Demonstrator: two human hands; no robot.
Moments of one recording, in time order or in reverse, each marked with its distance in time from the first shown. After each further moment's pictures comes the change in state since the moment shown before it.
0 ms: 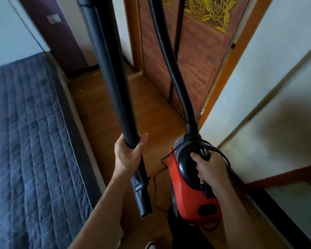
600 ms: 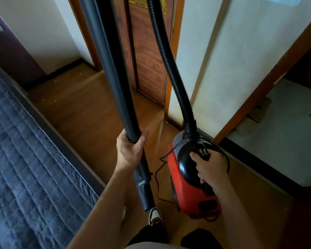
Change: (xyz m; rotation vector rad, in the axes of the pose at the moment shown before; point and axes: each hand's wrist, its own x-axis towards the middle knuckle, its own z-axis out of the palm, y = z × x) left_hand -0.183 0.034 -0.056 -0.063 -0.302 0.144; right_hand -0.249 0.112 -0.012 0.108 0.290 0.092
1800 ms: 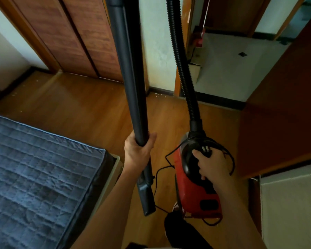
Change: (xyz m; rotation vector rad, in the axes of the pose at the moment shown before) left_hand -0.428 0.106 -0.097 0.089 -0.370 0.024; right_hand -0.456 0.223 -0.052 0.188 0.315 0.210
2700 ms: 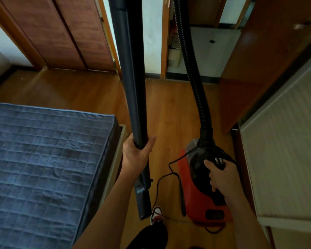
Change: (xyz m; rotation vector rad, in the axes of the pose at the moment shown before) left_hand -0.298 -0.020 -0.249 -0.056 -0.197 0.084; right_hand -0.400 0.173 0.070 0.165 0.193 0.089
